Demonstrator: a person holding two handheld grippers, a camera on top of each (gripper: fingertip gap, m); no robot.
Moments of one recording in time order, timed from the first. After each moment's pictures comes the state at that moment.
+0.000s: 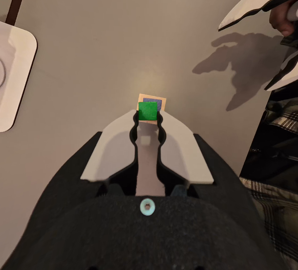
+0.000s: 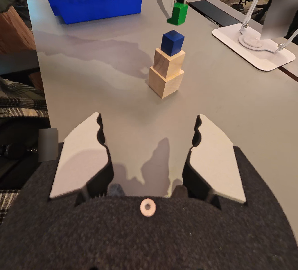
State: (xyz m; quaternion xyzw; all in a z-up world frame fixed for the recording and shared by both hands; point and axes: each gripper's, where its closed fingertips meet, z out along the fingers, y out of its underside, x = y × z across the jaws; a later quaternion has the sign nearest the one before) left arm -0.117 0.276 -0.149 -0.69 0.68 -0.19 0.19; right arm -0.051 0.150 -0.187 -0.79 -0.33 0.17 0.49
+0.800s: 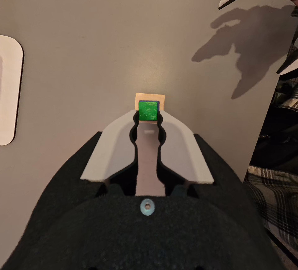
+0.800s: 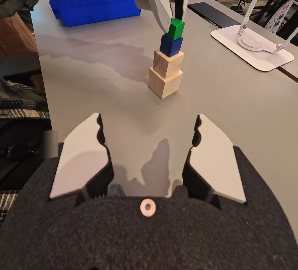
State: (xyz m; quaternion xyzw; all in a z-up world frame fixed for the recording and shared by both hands) left arm -0.113 0.272 -0.163 -0.65 0.72 -0.17 0.16; right arm -0.048 0.149 -0.185 -0.79 -0.33 0.17 0.49
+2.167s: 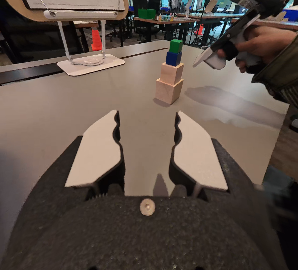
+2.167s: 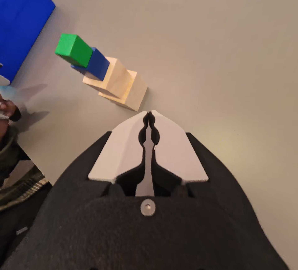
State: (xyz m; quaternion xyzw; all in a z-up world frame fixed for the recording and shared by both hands) left arm -0.296 0.236 -0.186 -0.66 0.39 -0.35 0.54; right arm -0.046 0.237 -0.215 -0.92 -0.06 0.19 0.34
